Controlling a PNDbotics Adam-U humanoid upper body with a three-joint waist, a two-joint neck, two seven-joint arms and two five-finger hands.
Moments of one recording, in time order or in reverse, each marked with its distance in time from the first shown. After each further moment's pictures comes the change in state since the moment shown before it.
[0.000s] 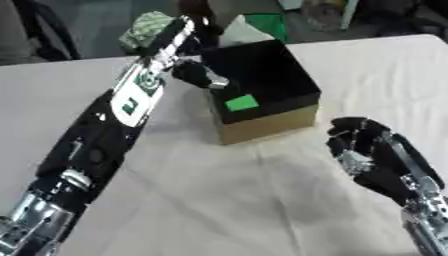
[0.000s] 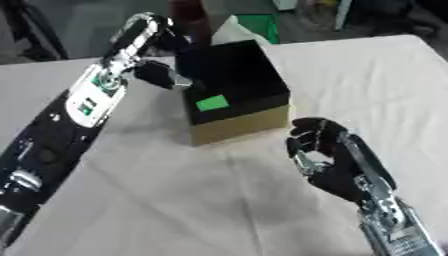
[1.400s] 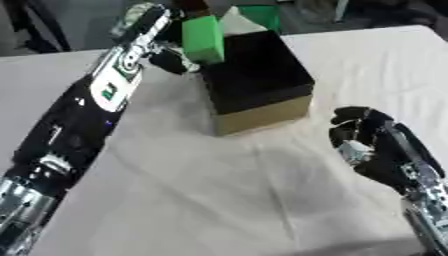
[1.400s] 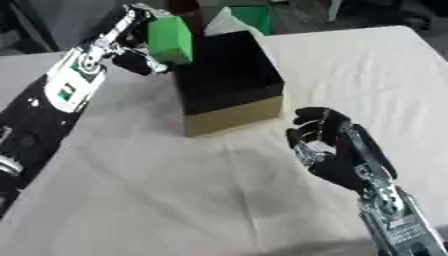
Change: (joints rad) left arm -0.082 -0.088 0.055 0.269 -0.234 0.046 0.056; right arm -0.001 -0.006 0.018 0.000 0.002 0.002 0.014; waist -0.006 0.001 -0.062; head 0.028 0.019
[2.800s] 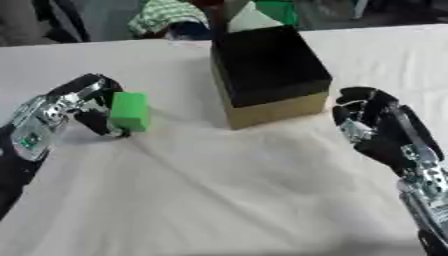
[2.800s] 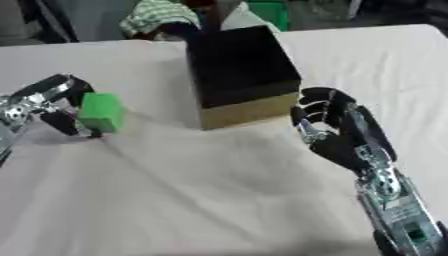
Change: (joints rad) left arm 0.296 0.305 -0.126 -0.160 0.098 0.042 -0.222; right arm 0.029 -0.003 -0.073 -0.005 0.015 -0.003 -0.075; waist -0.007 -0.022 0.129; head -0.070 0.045
